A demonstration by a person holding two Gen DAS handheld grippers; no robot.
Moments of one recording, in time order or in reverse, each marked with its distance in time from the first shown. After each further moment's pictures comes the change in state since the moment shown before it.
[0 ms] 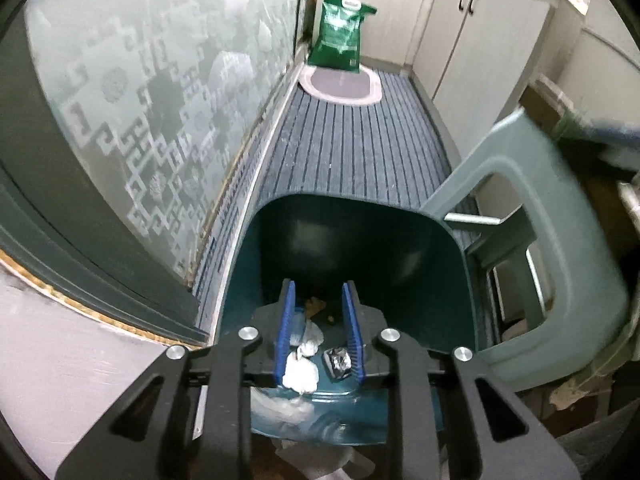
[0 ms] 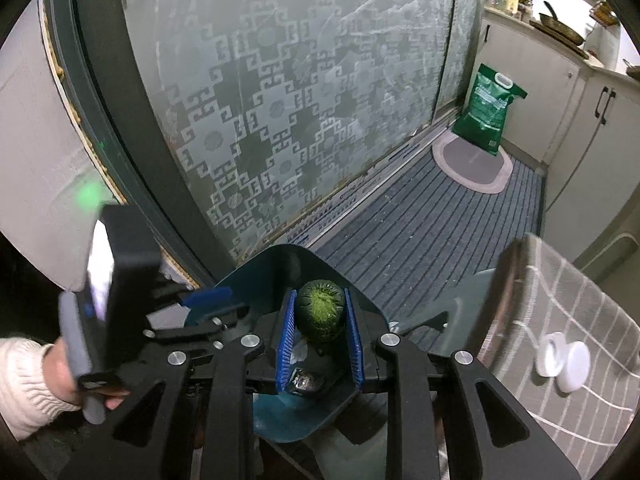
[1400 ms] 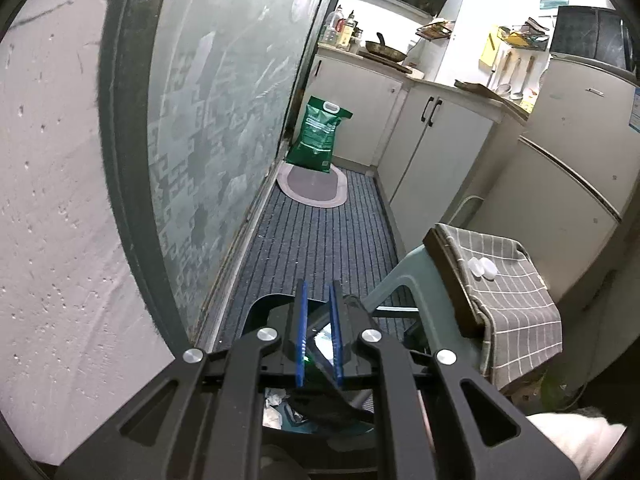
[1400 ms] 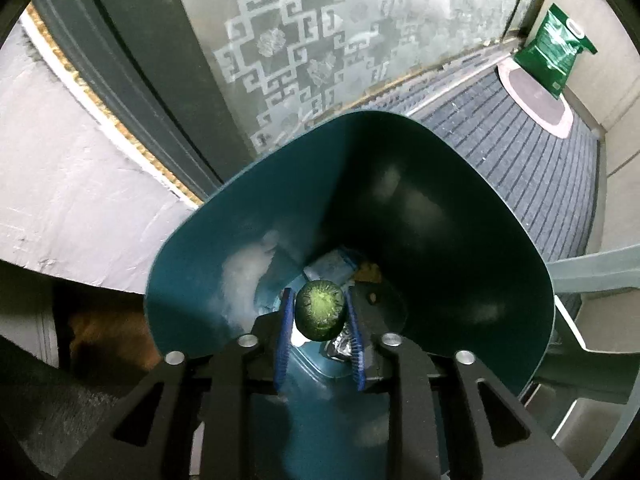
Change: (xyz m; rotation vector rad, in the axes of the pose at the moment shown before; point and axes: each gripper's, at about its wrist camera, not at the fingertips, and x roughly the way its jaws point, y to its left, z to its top) left arm -0.152 0.010 0.016 -0.065 -0.309 -0.148; right arm 0.170 0.067 -0.047 -0.070 0.328 0.049
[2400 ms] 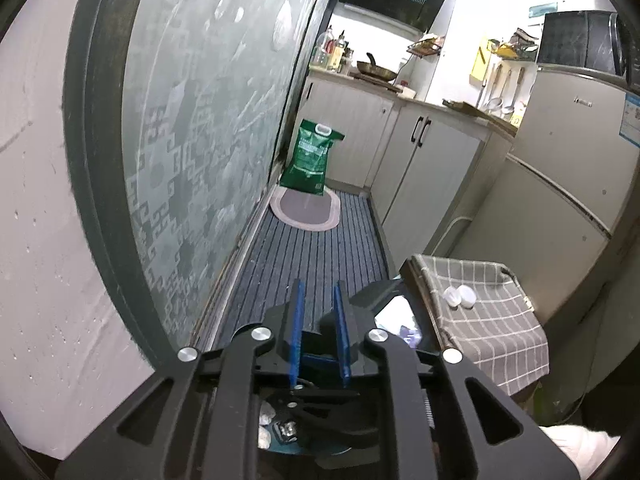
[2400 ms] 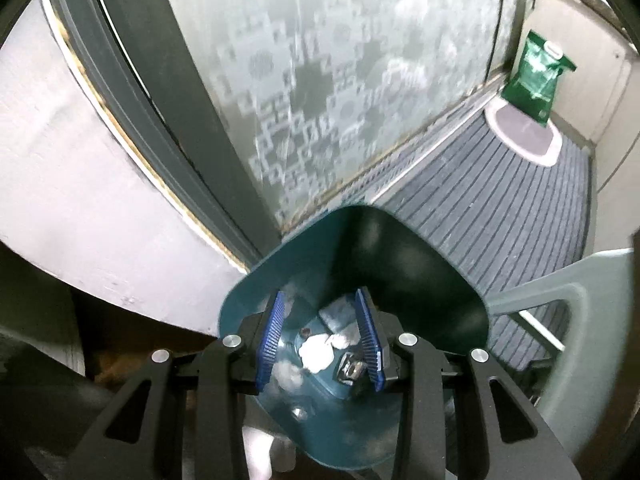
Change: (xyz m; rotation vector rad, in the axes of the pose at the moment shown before) left arm -0.017 -0.035 0.024 0.013 -0.083 0.001; right arm -0.114 -0.016 0.001 0.037 -0.229 0.068
